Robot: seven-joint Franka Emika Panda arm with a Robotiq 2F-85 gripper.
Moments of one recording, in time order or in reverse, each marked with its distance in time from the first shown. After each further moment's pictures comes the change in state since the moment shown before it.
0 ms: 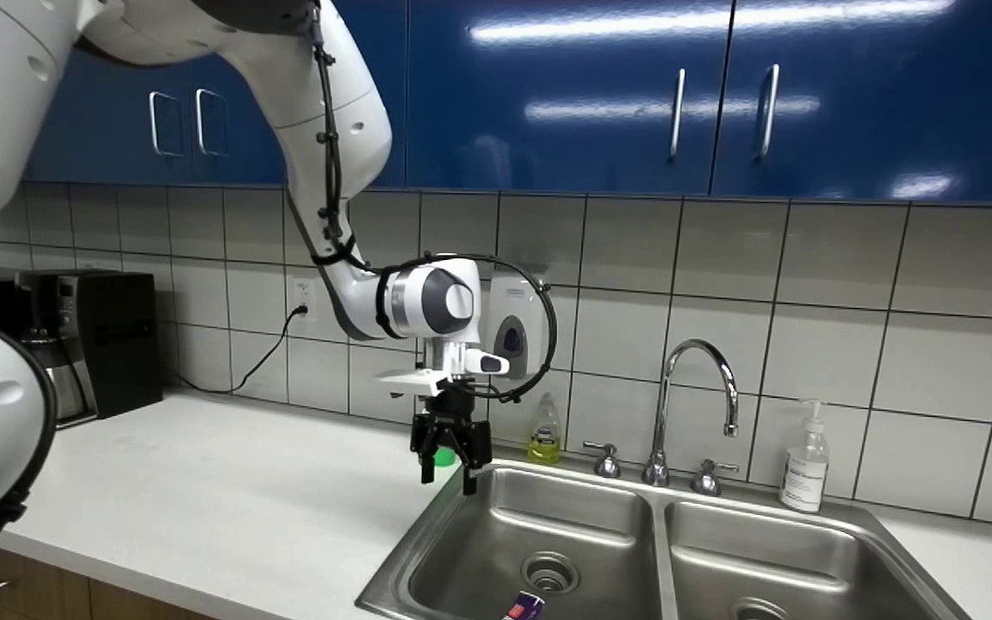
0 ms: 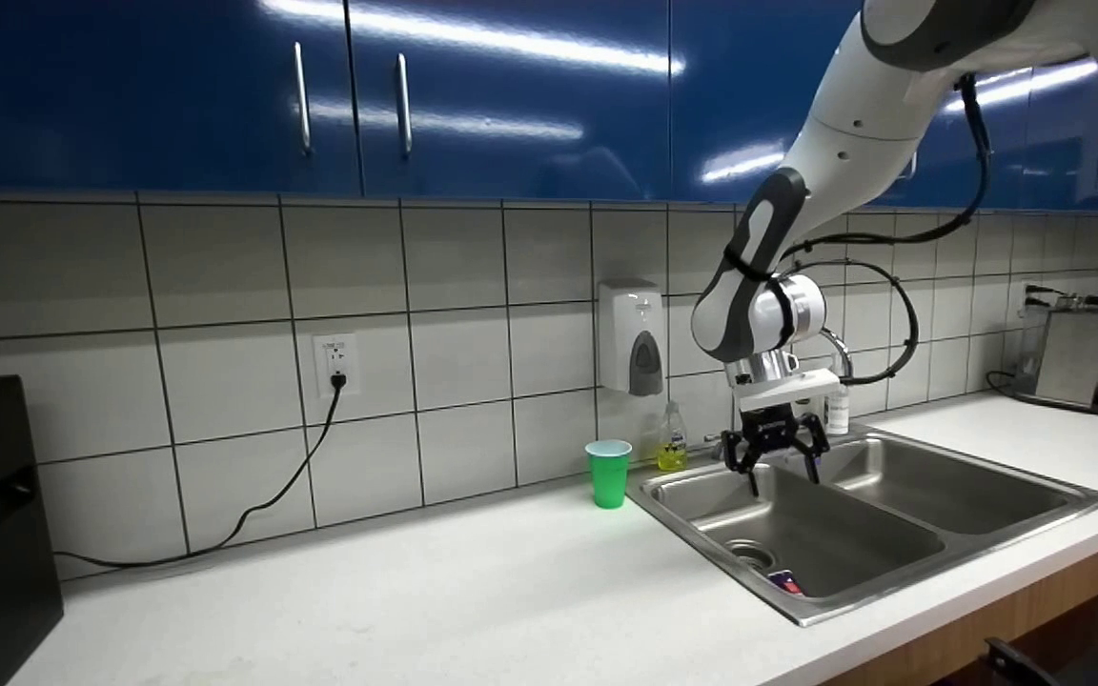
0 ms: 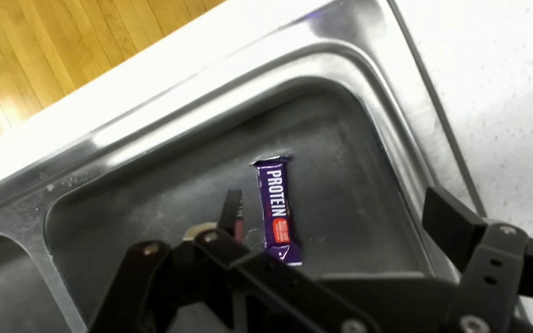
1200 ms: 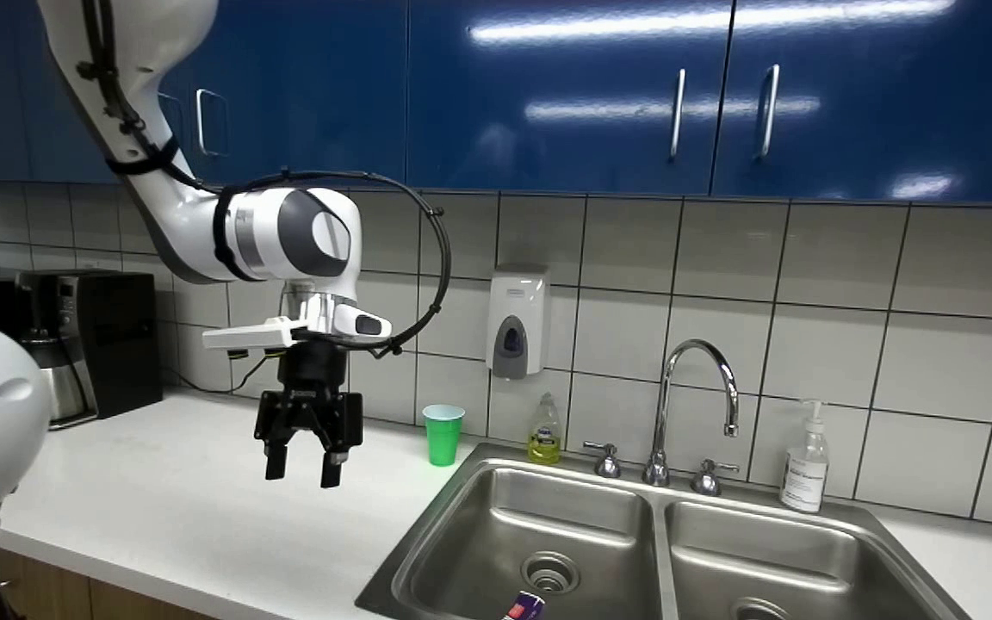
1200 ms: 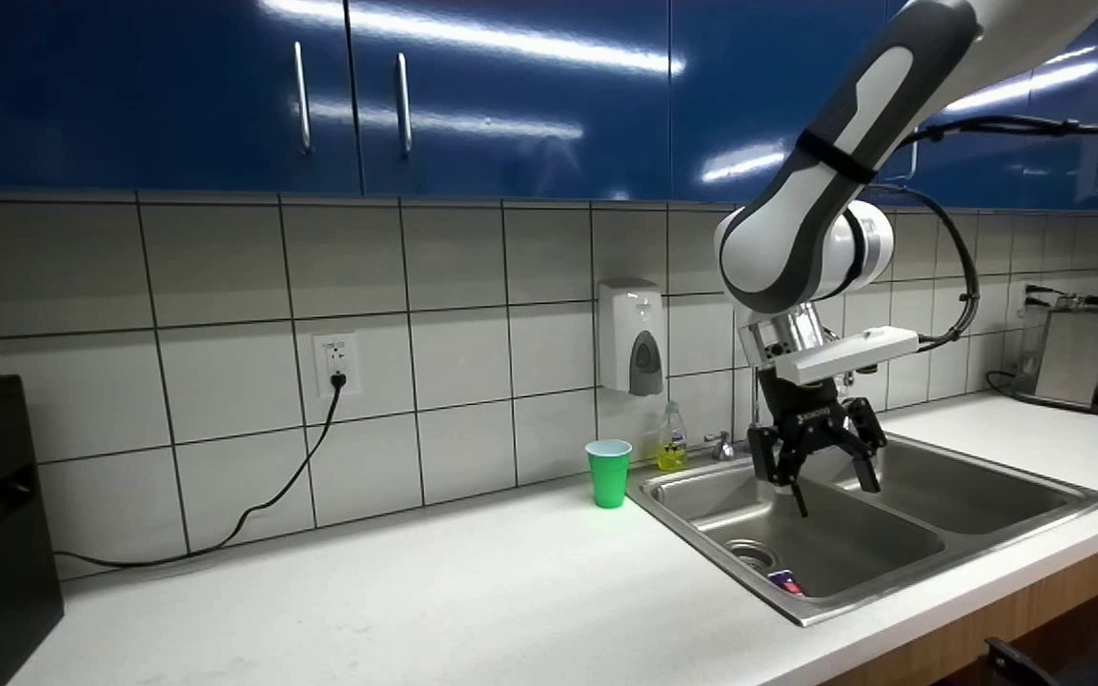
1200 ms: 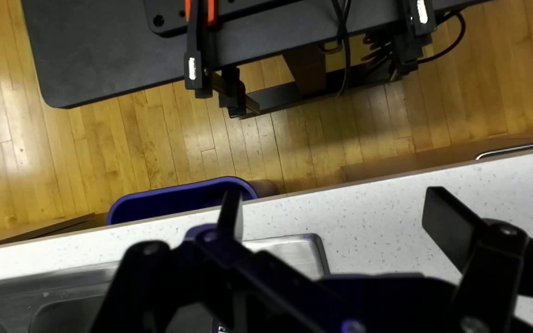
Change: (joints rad) arm 0.032 -0.574 0.186 -0.503 -0.034 -0.182 -0.002
